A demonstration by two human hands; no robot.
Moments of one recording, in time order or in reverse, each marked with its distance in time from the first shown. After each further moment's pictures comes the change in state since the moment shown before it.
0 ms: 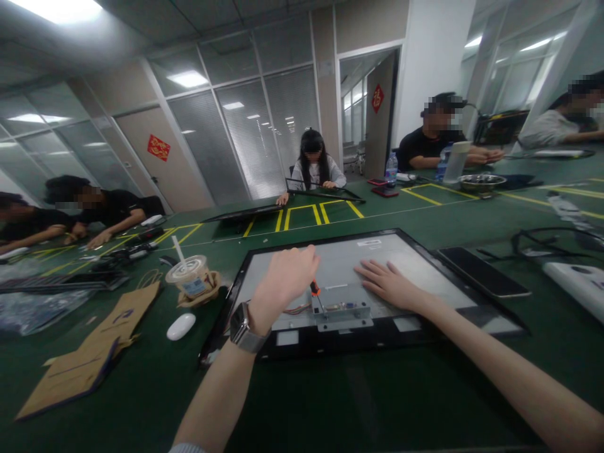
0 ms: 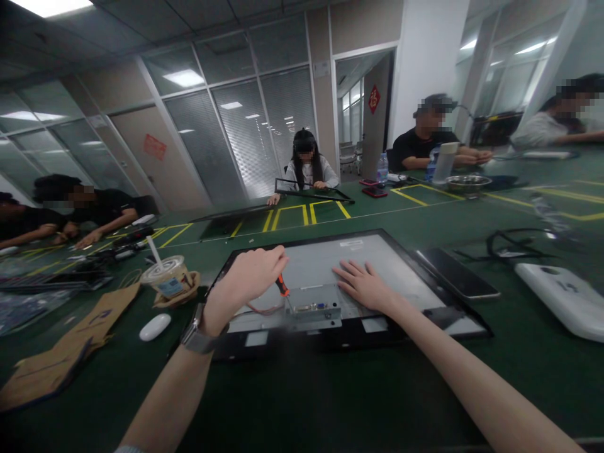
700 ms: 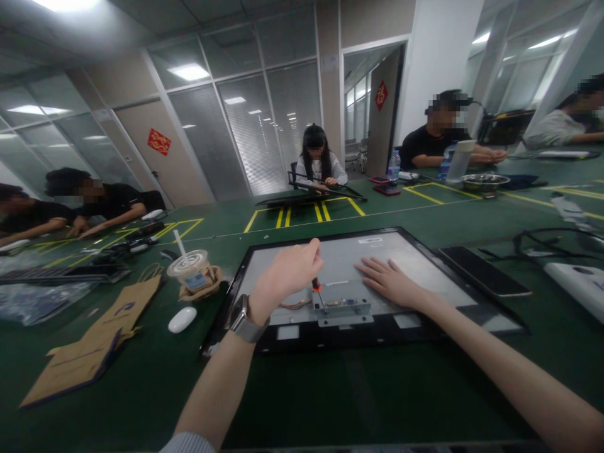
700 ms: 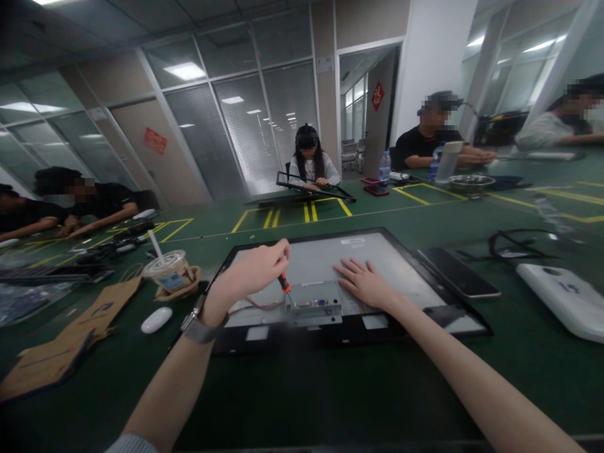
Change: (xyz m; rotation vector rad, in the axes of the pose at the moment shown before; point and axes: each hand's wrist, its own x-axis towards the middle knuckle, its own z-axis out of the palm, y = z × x) left_hand 0.005 -0.006 0.002 -0.252 -0.051 0.049; right_hand 0.000 0.002 0.001 -0.023 -0.009 -0.004
